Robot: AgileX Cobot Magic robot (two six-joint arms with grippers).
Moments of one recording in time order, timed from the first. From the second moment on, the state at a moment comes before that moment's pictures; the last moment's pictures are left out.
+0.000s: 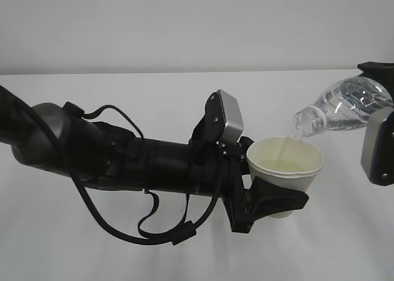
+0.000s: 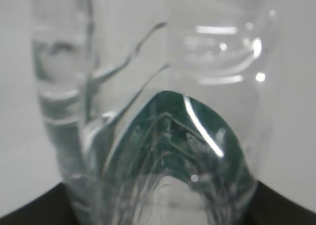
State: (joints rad) left arm -0.75 2.09 -1.05 1.04 -1.01 -0.65; right arm 0.09 1.25 -0.41 -0.30 -0.58 -1.43
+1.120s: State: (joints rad) left arm -0.75 2.09 -1.05 1.04 -1.01 -0.65; right arm 0.09 1.25 -0.41 -0.30 -0.58 -1.44
